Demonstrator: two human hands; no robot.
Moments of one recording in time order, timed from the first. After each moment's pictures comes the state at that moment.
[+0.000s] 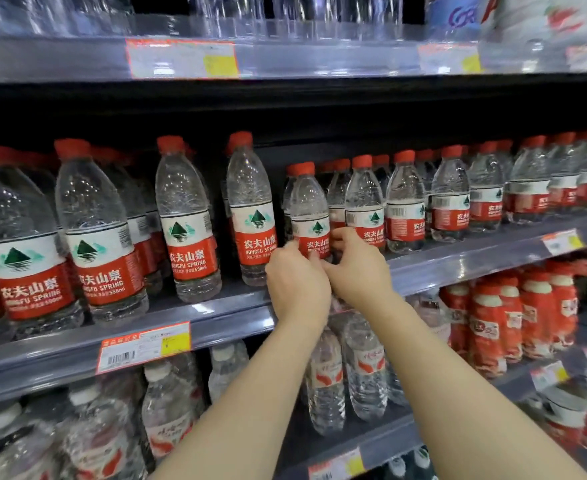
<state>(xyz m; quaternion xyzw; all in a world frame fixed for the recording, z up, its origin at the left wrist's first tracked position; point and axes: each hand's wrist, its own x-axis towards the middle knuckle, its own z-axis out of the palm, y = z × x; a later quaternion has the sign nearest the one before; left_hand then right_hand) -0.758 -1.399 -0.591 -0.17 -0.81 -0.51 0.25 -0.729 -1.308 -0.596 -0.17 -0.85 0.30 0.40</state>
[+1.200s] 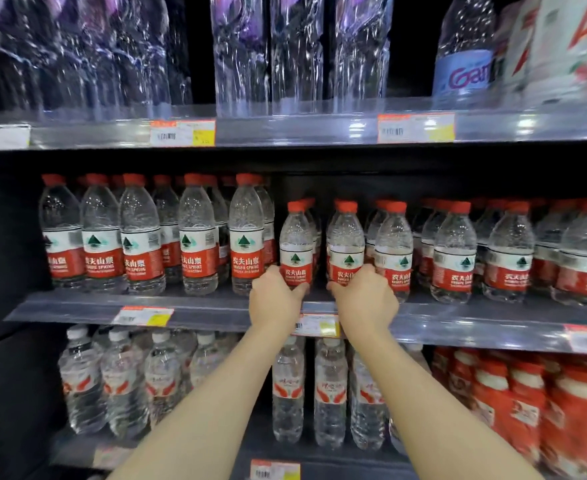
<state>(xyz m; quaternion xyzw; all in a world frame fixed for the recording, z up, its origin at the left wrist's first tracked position) -0.742 -1.356 -0.587 -0.02 -0.86 -0.42 0.28 -0.702 -1.230 -0.572 -0.22 -0.88 0.24 0.35</state>
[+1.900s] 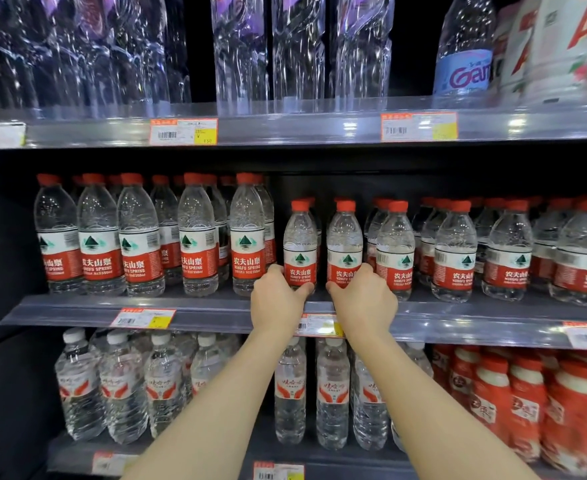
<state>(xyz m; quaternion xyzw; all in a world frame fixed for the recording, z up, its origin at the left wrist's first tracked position) -0.743 -1.360 -0.589 -0.05 -0.84 -0.45 0.29 -0.707 -1.235 -0.580 -0.20 -0.87 0.22 0.40</state>
